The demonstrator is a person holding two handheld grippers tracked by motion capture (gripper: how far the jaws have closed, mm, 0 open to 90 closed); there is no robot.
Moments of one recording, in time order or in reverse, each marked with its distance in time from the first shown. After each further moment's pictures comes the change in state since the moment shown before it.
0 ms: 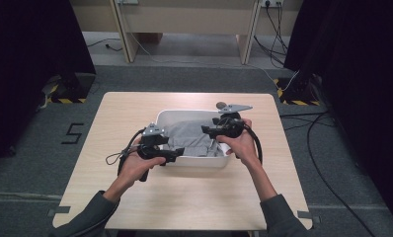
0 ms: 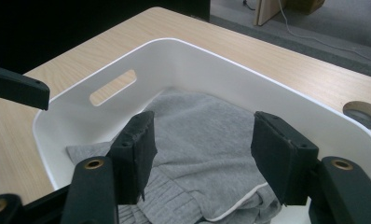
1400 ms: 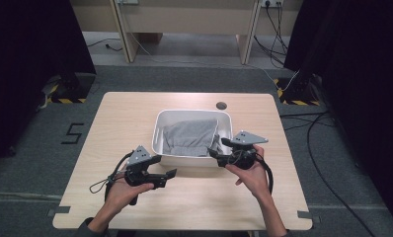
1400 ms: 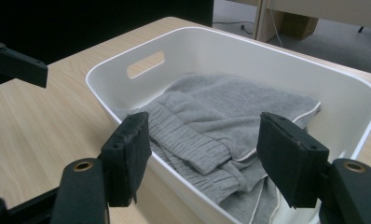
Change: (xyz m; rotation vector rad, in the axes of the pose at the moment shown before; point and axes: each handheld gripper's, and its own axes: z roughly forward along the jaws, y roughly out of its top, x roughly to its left) left arm -0.022 -0.055 -0.042 -0.064 -0.036 0.034; right arm 0.038 -0.064 -0.049 -0.111 -0.014 -0.044
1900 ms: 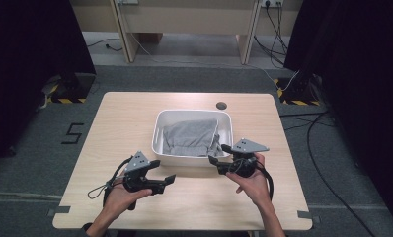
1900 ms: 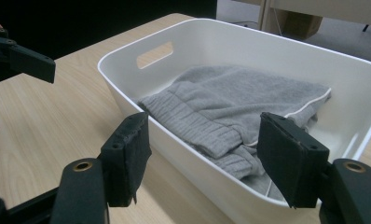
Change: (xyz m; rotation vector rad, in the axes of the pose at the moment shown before) left arm -0.002 -0.014 -0.004 -0.005 -0.012 0.013; right arm 0.009 -0.016 -0.007 -0.005 0.011 0.001
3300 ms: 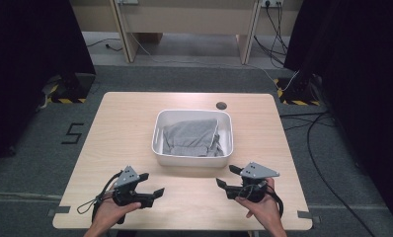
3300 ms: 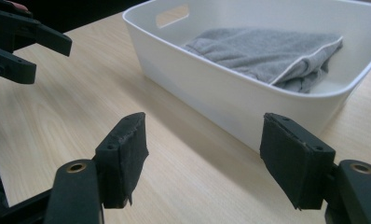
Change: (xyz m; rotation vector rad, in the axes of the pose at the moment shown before) left arm 0.011 -0.048 -0.017 0.053 0.033 -0.027; right arm 0.020 -0.050 -0.036 0.033 0.011 -0.006
